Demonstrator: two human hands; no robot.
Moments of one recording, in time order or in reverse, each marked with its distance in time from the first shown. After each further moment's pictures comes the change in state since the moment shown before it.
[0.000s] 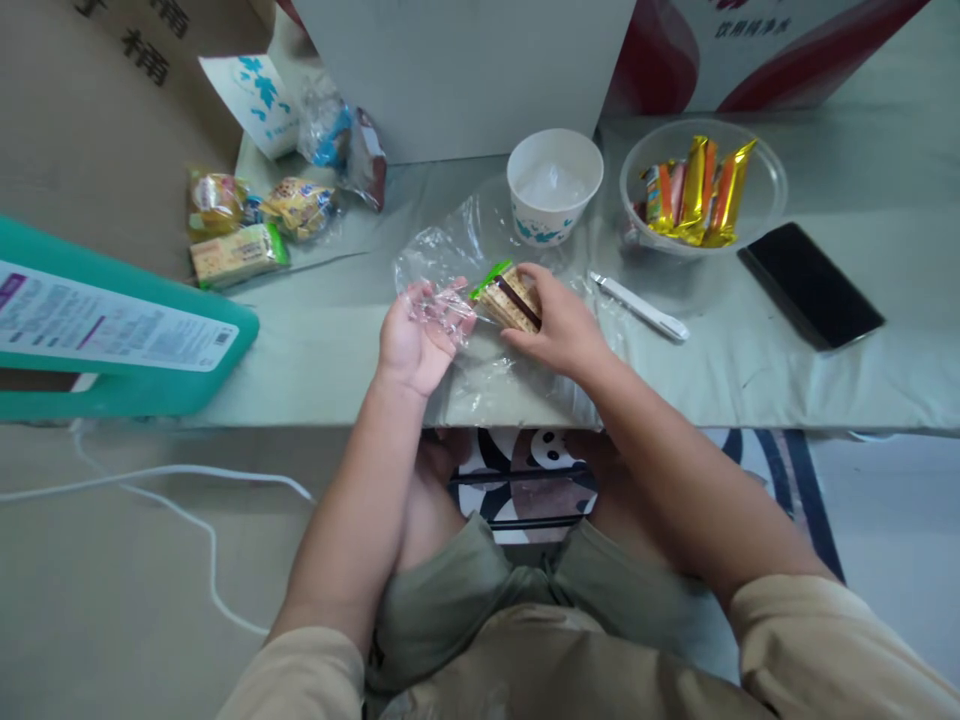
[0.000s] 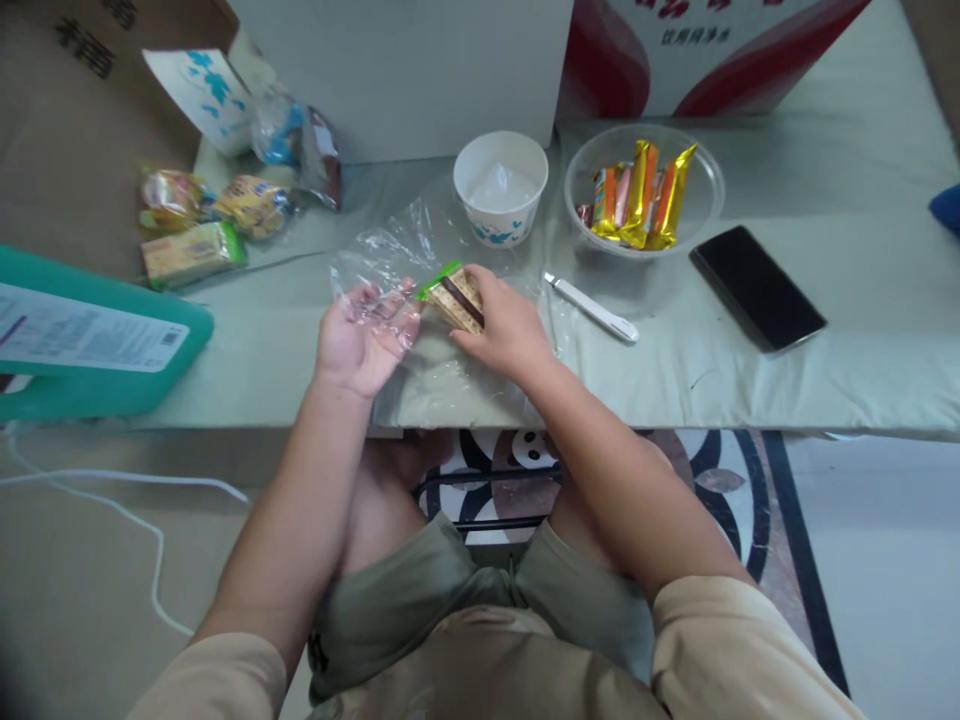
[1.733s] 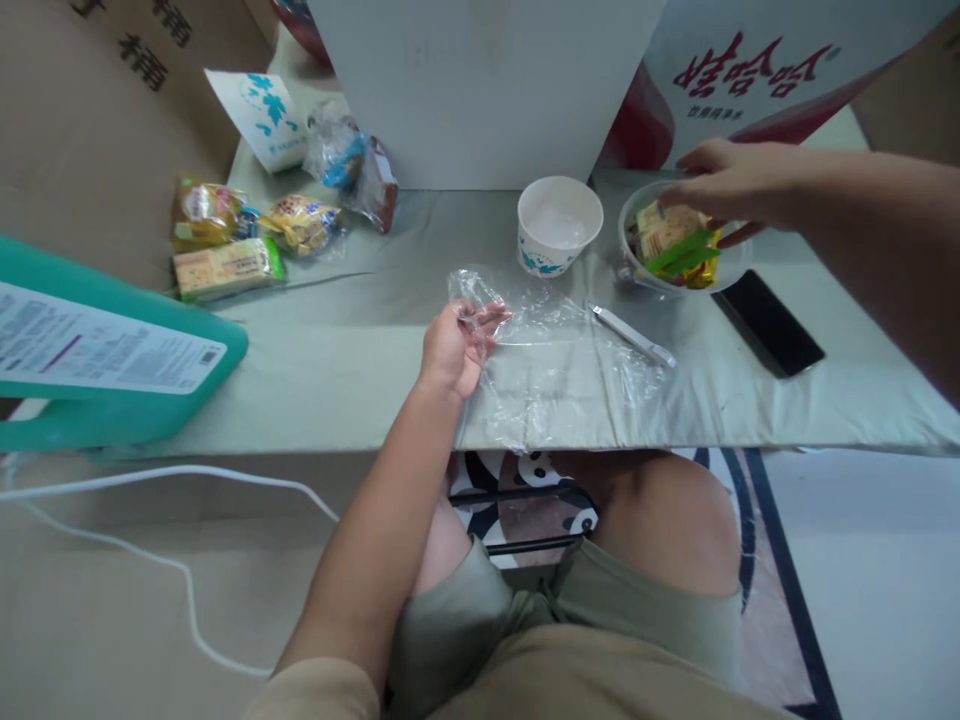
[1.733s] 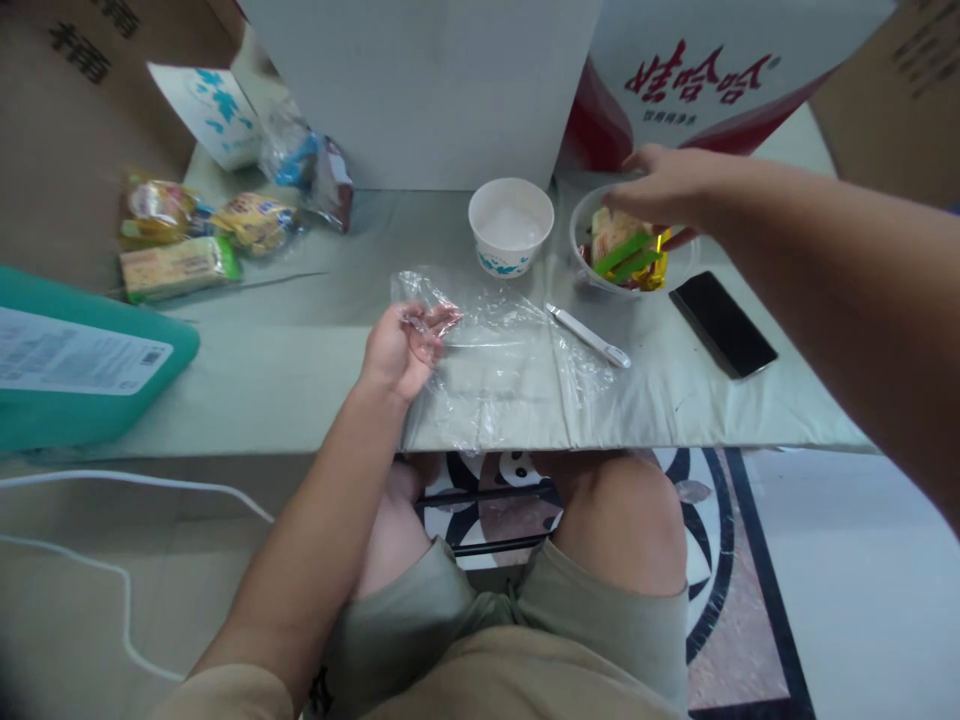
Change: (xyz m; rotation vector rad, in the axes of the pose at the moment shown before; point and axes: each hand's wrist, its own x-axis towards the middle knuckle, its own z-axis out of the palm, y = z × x) left_hand 0.013 -0.005 0.029 -0.035 0.013 -0.124; right_hand 0.104 0.045 -0.185 -0.360 0.141 0.516
